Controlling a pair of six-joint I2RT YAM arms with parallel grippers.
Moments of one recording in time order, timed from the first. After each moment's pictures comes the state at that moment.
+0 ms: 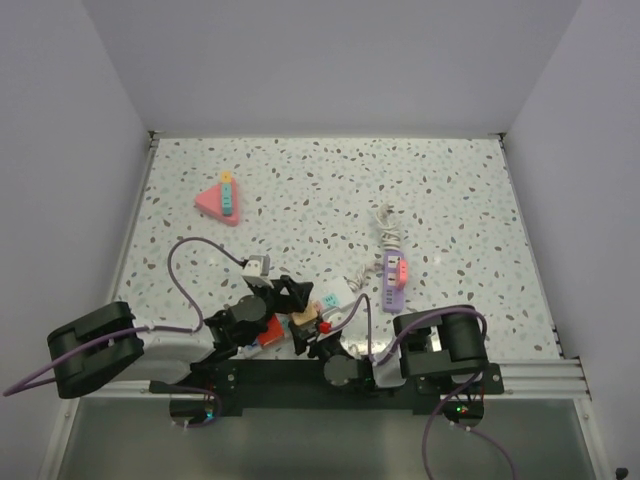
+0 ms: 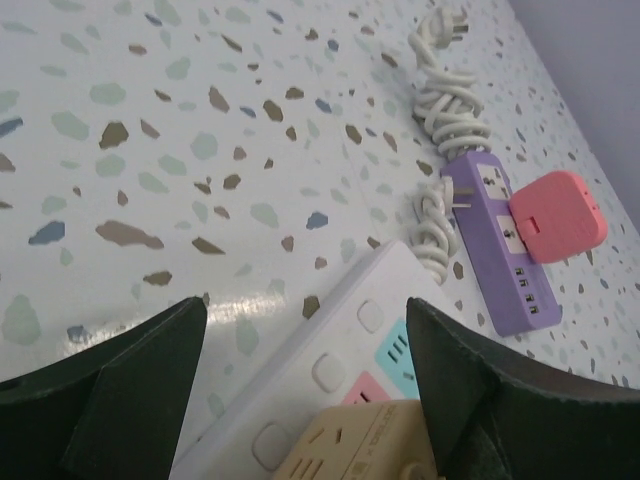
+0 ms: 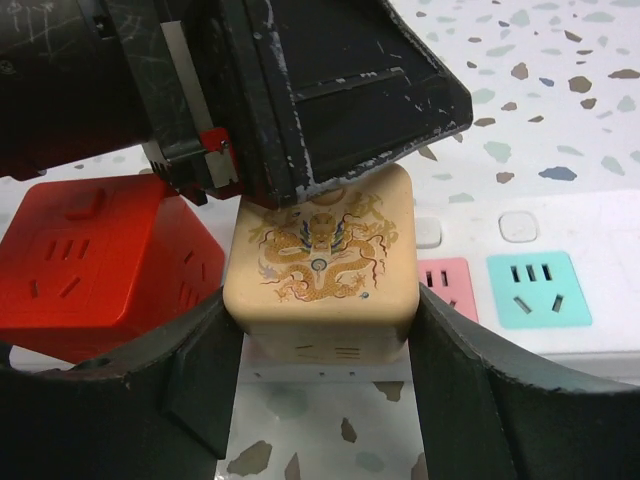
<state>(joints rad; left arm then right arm) -1.05 1.19 0.11 0.82 -0.58 -0.68 1.63 1.92 0.44 1.24 1.06 0.37</state>
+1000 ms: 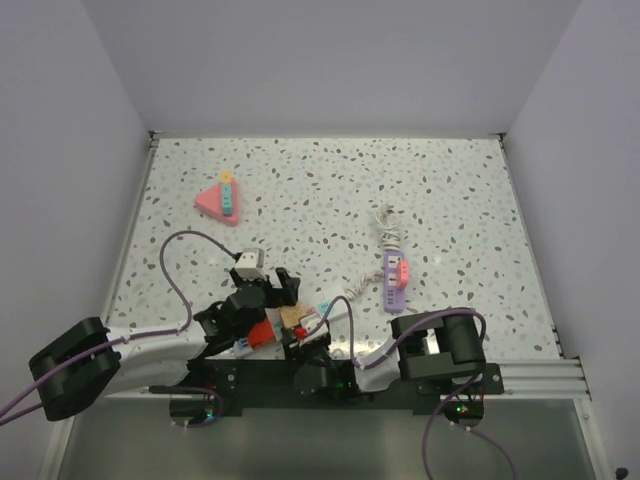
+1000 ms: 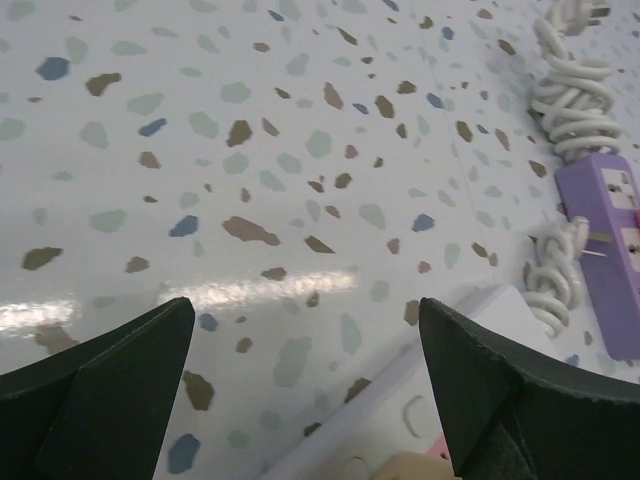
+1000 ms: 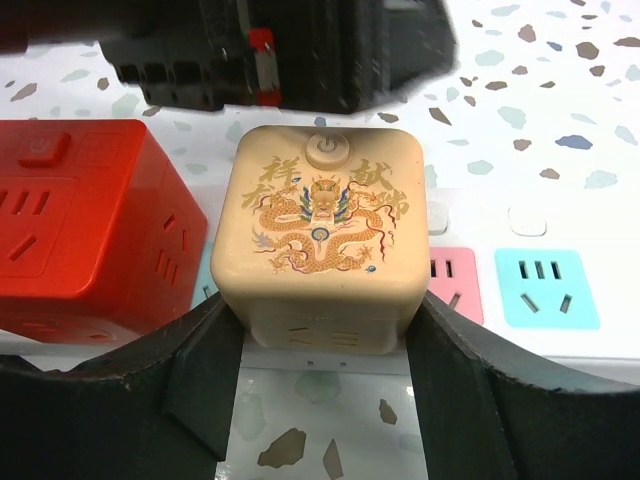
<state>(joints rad) -0.97 1.04 0.16 0.48 -0.57 -0.66 1.67 1.95 0.64 0.78 1.16 0.52</state>
